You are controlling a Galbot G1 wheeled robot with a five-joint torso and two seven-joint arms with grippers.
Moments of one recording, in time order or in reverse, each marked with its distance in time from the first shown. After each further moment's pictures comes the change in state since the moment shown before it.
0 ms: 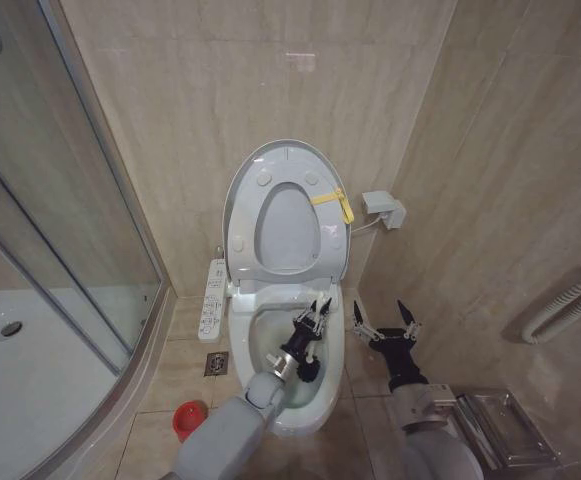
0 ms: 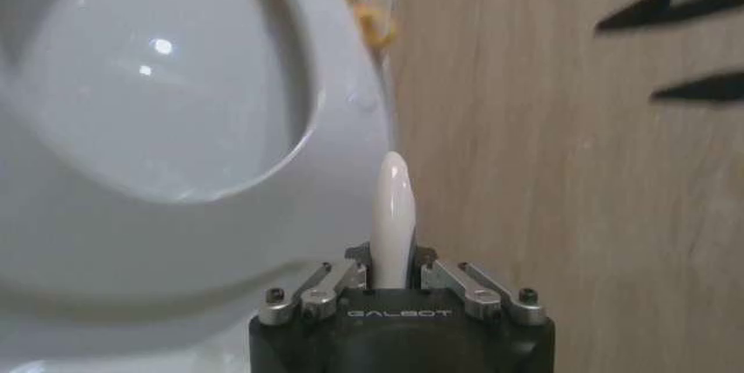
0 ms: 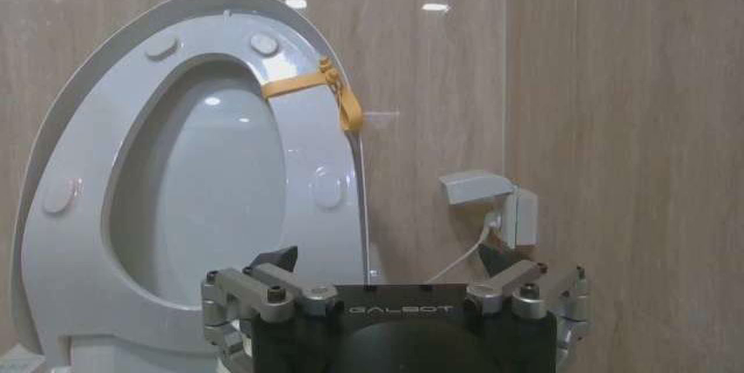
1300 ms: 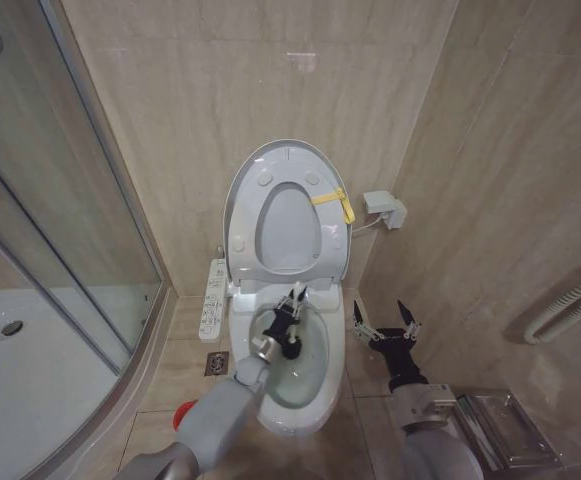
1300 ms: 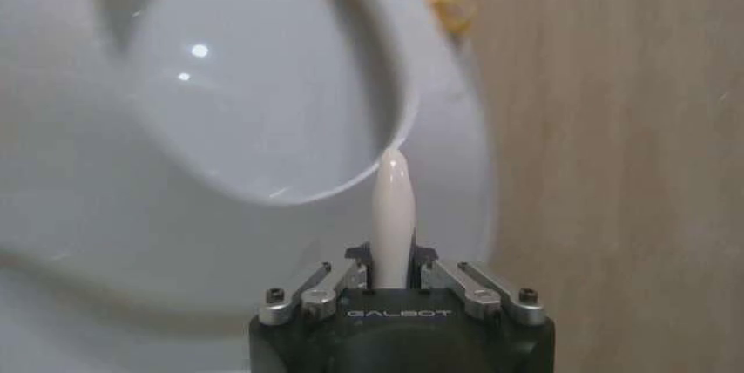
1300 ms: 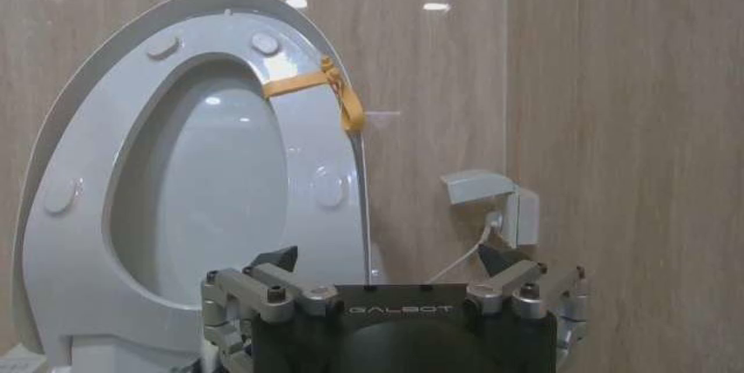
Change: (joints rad) left arm -0.083 -0.066 -0.065 0.149 0.007 -0.051 0.011; right arm 0.000 0.000 0.000 0.000 0.000 0.000 0.000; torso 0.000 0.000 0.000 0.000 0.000
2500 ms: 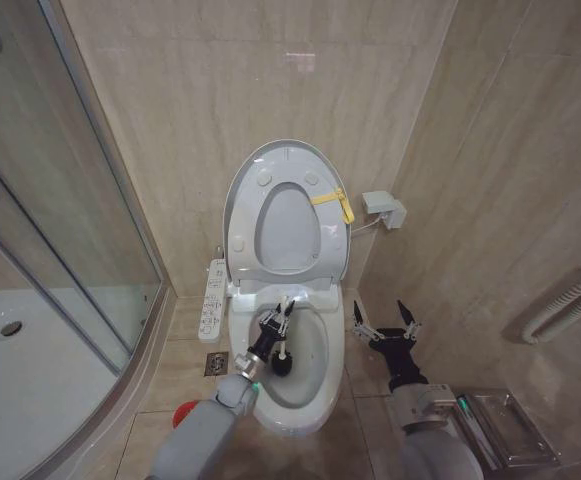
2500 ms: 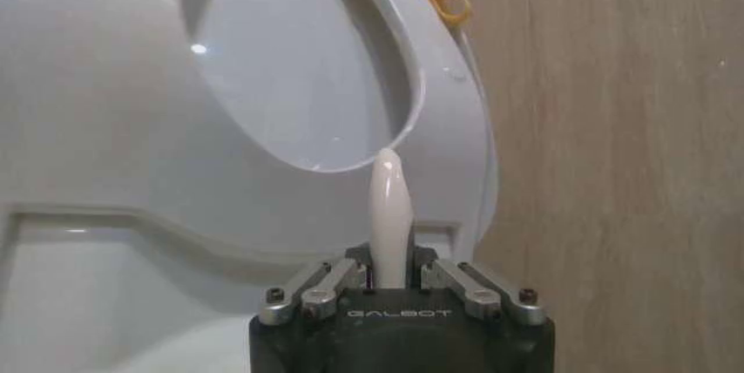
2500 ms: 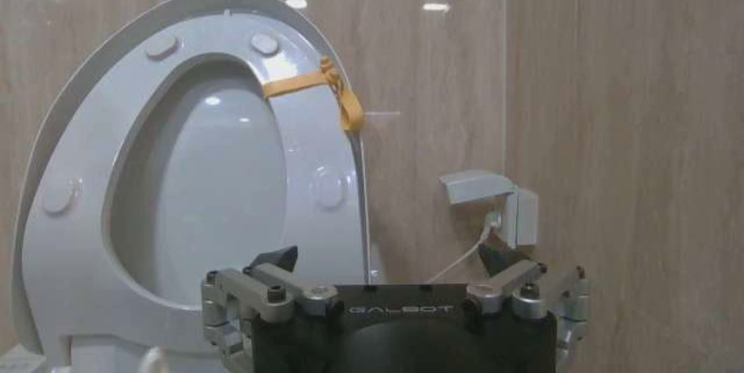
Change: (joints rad) left arm 0.093 0.074 -0.080 -0.037 0.091 -0.033 0.009; right arm 0.000 0.000 0.000 0.000 0.000 0.000 0.000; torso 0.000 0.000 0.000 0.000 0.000
